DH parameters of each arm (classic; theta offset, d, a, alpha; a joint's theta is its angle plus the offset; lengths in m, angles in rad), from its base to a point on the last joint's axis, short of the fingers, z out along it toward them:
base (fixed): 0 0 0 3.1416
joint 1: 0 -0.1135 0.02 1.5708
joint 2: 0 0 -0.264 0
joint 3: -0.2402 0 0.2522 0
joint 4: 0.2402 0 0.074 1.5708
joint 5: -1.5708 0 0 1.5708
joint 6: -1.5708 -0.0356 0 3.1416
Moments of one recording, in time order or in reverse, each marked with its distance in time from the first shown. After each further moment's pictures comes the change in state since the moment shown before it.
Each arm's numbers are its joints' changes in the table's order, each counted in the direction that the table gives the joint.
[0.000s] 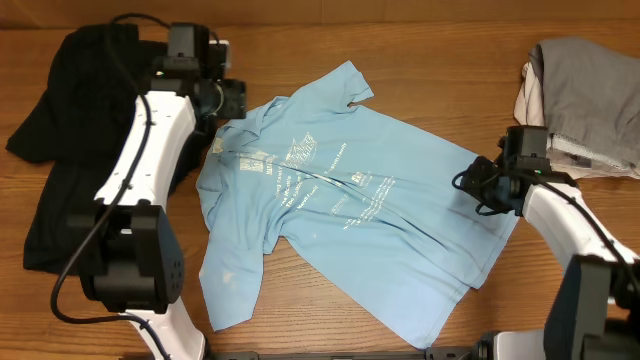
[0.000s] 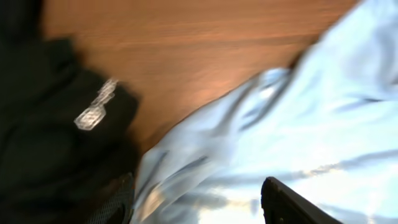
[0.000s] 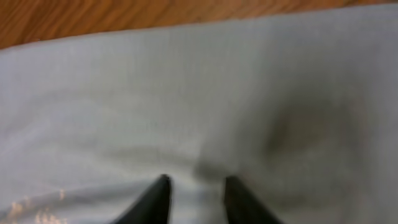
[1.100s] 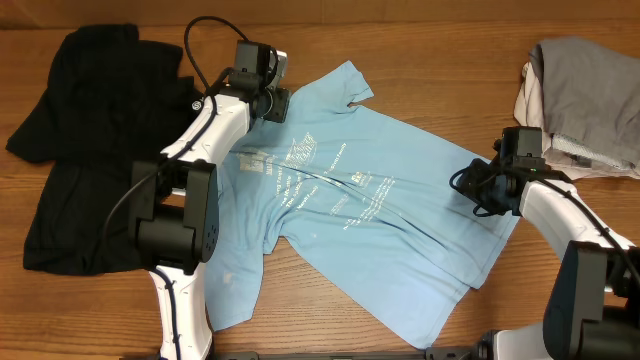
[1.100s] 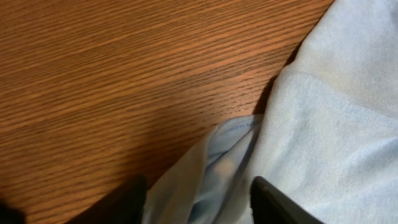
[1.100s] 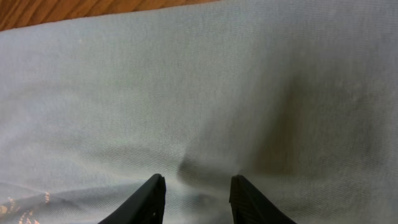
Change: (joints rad) left arm 0.134 0.260 -0.003 -0.317 0.092 -0.078; right arm 0.000 0.037 0.000 0.006 0.014 0.007
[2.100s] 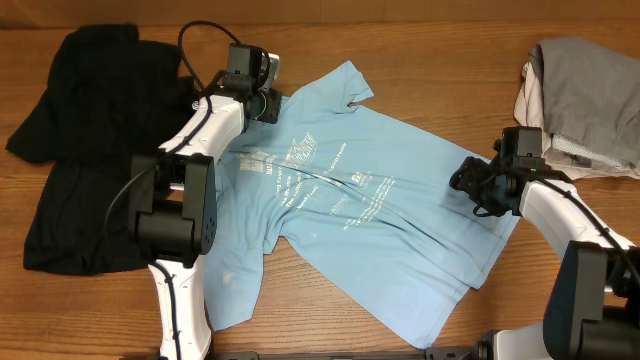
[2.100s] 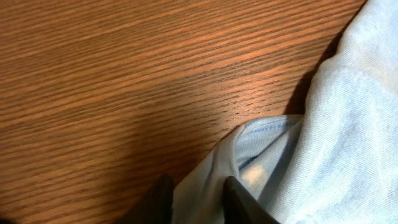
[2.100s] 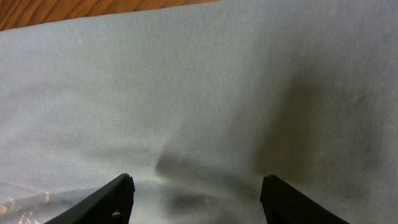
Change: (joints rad) left arm -0.033 0.042 0.000 -0.032 -0.026 -0.005; right arm 0.000 0.000 0.000 0.001 0.000 0.001
